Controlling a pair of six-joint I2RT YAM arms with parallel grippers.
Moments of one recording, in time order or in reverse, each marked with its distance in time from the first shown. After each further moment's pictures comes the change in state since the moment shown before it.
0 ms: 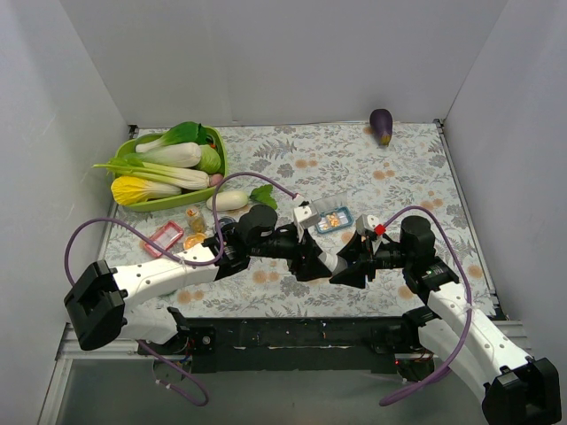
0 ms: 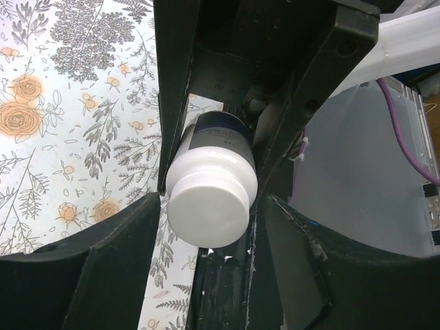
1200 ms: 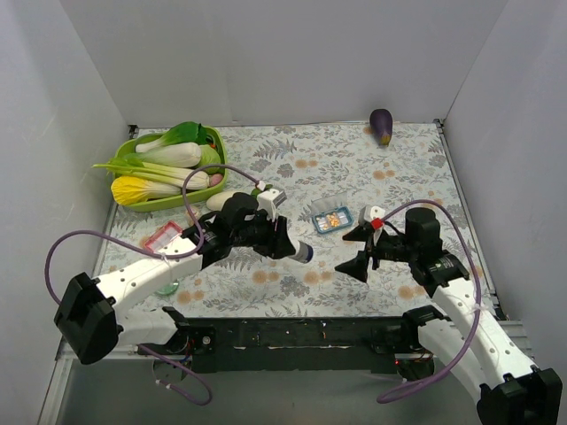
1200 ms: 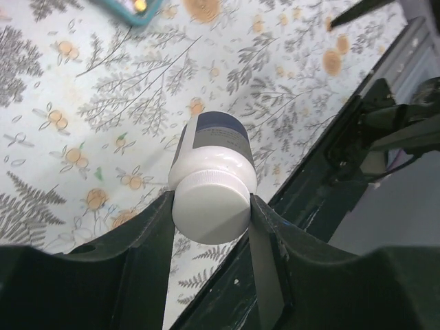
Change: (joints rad) left arm 0.198 -0.082 0.013 -0.369 -0.207 -0.128; right arm -0.042 -0.010 0.119 -0.304 0.237 -0.253
